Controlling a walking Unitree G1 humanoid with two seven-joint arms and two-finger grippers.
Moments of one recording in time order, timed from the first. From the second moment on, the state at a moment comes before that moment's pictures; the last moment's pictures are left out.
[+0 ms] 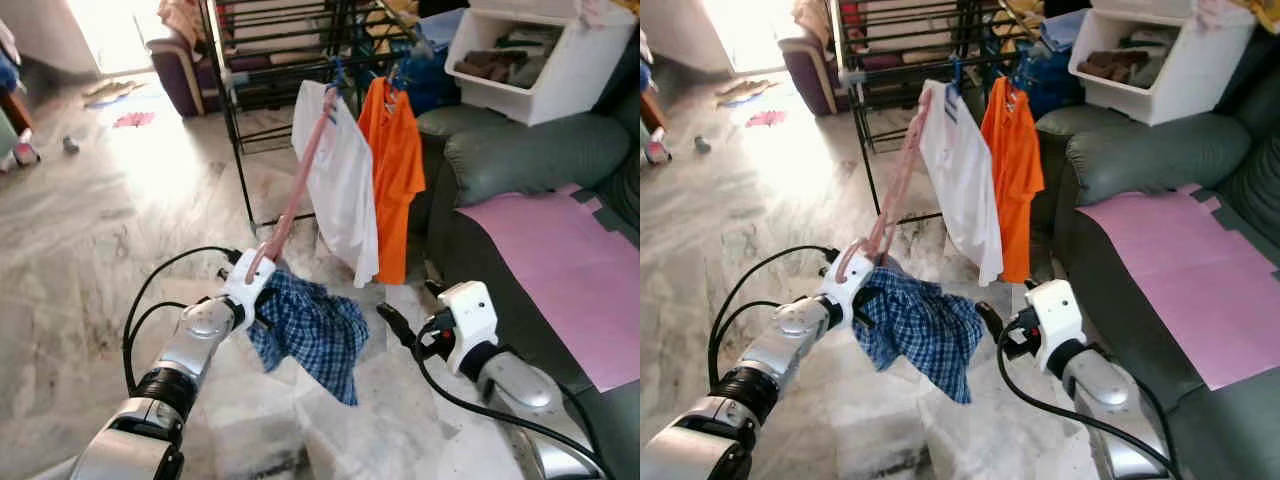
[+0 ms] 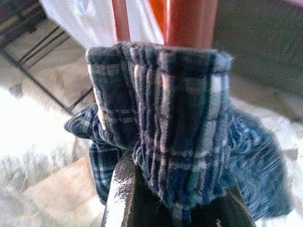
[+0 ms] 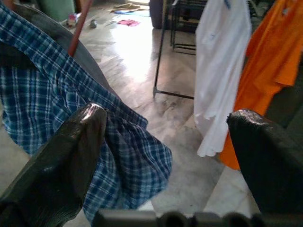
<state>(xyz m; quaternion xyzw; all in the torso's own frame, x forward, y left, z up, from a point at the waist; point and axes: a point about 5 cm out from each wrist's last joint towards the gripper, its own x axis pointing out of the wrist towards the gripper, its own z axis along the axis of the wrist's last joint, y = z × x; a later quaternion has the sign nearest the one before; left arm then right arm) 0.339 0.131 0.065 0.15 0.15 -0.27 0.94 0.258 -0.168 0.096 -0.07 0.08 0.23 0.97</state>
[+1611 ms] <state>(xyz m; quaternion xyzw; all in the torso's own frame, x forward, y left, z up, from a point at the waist) 0.334 0.118 0.068 0.17 0.12 -0.33 0.92 0.259 -0.166 0.095 -0.06 0.08 0.23 0.97</state>
